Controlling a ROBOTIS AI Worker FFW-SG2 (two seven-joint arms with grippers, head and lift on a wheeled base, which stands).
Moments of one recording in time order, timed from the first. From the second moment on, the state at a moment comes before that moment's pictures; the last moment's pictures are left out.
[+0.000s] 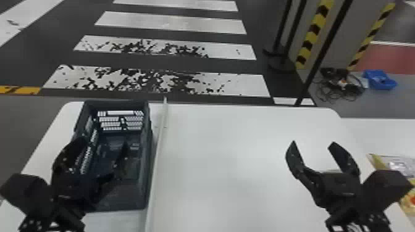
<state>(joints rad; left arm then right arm) 0.47 0.30 -0.09 -1.96 0.28 -0.14 0.00 0.53 -0.11 -0.11 -2.05 -0.20 0.00 0.06</state>
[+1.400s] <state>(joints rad) 0.44 0.30 -0.11 -1.93 0.26 -0.13 -0.02 0.49 -0.13 -0.08 -2.02 -0.22 -0.08 0.00</state>
